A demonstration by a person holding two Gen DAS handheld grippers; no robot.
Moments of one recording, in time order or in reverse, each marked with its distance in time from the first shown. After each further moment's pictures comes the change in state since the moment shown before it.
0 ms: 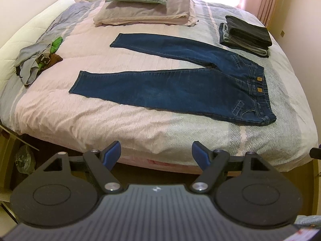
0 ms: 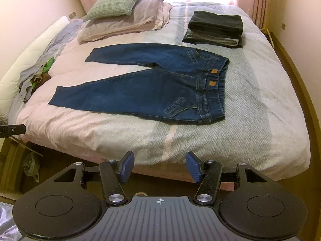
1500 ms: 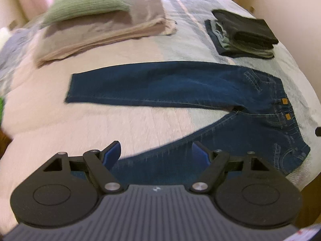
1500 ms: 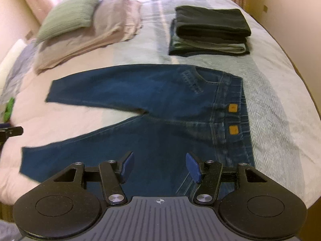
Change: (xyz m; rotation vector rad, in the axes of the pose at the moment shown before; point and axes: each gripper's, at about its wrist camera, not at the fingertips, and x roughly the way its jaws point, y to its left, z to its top) left arm 0.287 0.052 0.296 0.312 0.040 -0.207; right arm 0.218 0.000 0.232 0.219 0.033 -0.134
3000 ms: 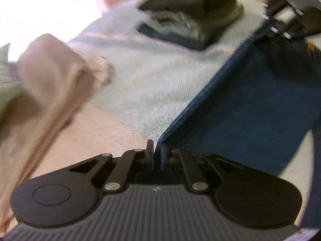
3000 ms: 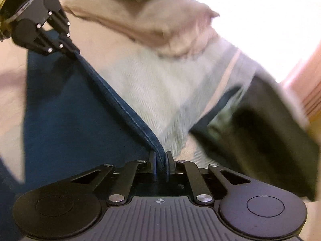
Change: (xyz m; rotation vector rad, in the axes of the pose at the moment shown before) left arm 0.261 -0.017 0.135 0.680 -0.263 -0.117; right arm 0.248 -0.019 0.142 -0.842 -0.244 -0.038
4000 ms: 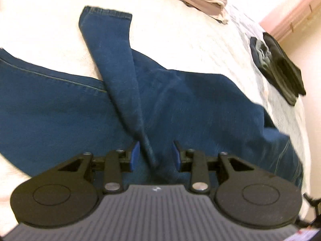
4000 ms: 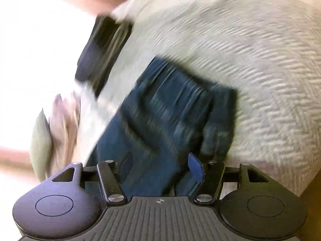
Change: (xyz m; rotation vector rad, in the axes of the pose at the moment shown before) left arm -0.184 -0.124 -0.208 -1.294 0.163 0.062; right arm -0.211 0.083 -0.311 1.796 -0.130 0.064
